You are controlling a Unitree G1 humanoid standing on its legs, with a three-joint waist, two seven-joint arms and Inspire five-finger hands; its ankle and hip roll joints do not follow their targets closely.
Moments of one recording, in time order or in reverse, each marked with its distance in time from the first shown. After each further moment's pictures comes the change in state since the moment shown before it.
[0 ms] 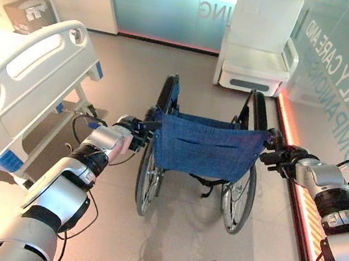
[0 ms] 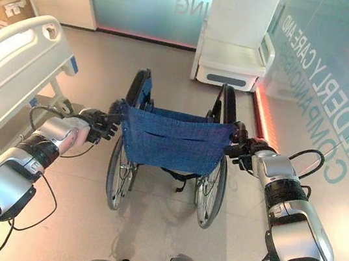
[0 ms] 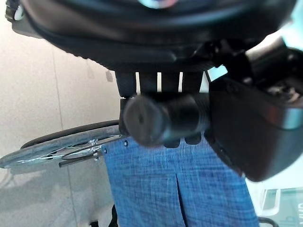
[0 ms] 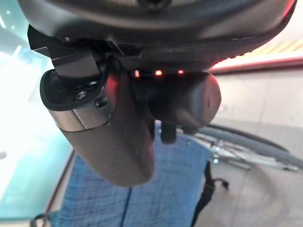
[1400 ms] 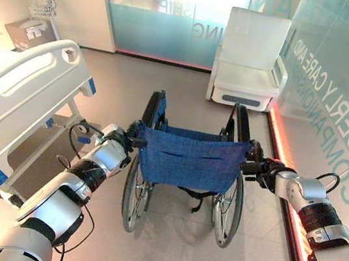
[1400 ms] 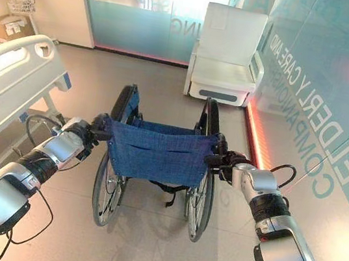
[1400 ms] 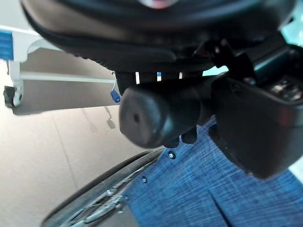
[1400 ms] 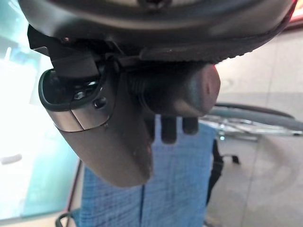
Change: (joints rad) left arm 0.156 0.006 -0.051 -0.095 0.342 0.038 0.010; right arm 0.163 0.090 -0.052 -0.121 0.156 0.048 -0.143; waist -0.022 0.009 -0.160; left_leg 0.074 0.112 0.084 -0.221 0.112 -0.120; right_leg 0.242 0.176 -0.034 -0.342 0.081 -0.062
